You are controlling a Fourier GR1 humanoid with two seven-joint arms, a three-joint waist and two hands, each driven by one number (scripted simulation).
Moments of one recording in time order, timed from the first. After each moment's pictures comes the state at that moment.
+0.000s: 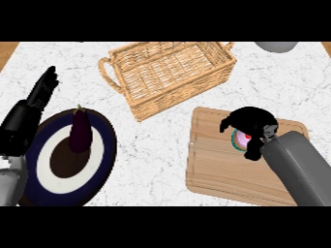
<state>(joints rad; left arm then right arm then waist) -0.20 0.32 0.05 -1.56 -0.09 -0.06 0.00 -0.51 -0.35 0.37 -1.20 0.94 0.76 0.02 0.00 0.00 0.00</state>
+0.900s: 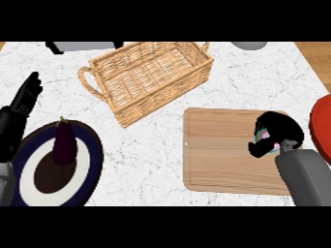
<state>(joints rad) -0.15 0.32 0.12 -1.57 -0.11 -0.06 0.02 -0.35 -0.25 0.04 -1.15 1.03 0.41 0.41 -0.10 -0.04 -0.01</state>
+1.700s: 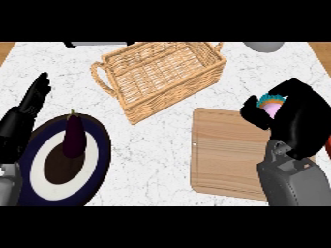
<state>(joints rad) -0.15 0.30 0.09 -1.59 -0.12 -0.07 0.01 -0.37 -0.02 0.11 -1.78 1.42 -0.02 1.06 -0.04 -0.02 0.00</state>
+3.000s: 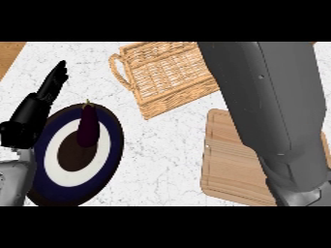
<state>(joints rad) -0.25 0.28 0.05 -1.55 -0.13 -0.10 0.01 -1.35 -0.01 -0.09 -1.19 1.25 0.06 1.15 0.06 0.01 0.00</state>
